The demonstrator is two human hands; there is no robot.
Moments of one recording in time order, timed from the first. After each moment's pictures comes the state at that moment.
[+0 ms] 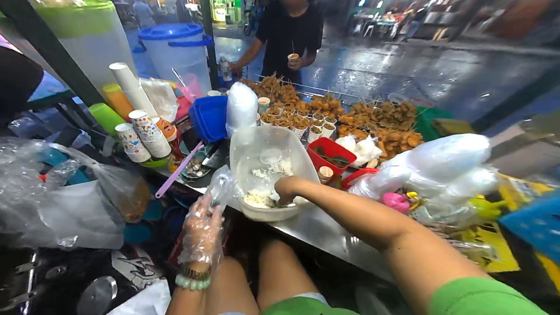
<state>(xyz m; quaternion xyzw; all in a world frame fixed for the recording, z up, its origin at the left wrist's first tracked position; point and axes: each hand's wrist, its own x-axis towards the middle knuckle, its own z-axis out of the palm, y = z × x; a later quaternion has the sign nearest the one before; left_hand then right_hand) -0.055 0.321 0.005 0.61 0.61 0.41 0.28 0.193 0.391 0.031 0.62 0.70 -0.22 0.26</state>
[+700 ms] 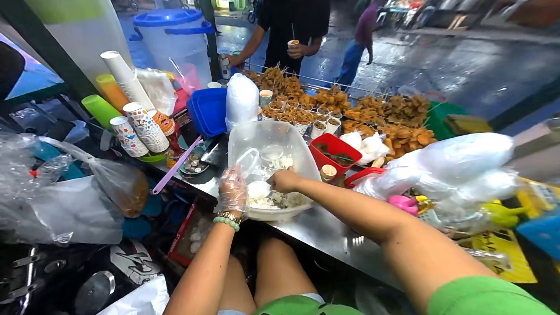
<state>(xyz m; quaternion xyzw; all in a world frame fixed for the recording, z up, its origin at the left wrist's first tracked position) 0.029 0.401 -0.003 0.68 0.61 0.33 0.22 0.220 0.426 -0.012 0.60 0.76 -0.23 0.12</state>
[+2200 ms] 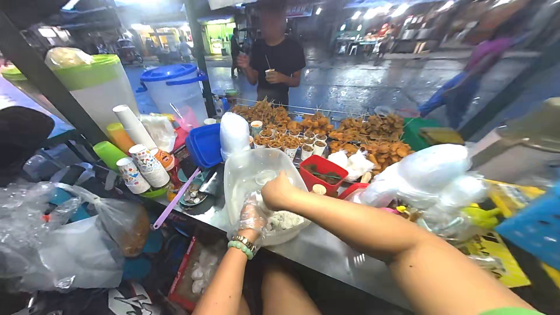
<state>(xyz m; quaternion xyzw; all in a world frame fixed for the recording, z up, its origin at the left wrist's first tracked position) 0.068 0.382 0.019 0.75 0.55 0.14 0.32 0.163 0.369 0.111 0.65 0.73 -0.09 0.20</state>
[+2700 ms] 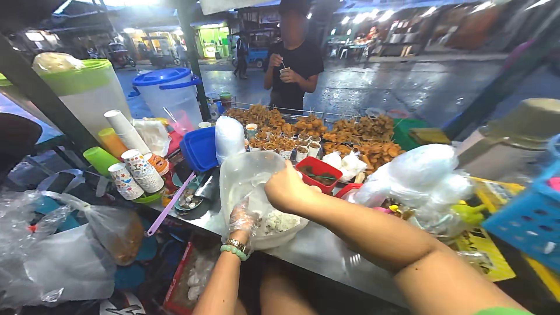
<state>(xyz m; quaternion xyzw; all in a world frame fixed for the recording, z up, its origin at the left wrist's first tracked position) 0.063 0.392 0.020 0.67 0.61 0.16 0.40 0.168 0.330 0.158 0.68 0.72 -0.02 0.17</state>
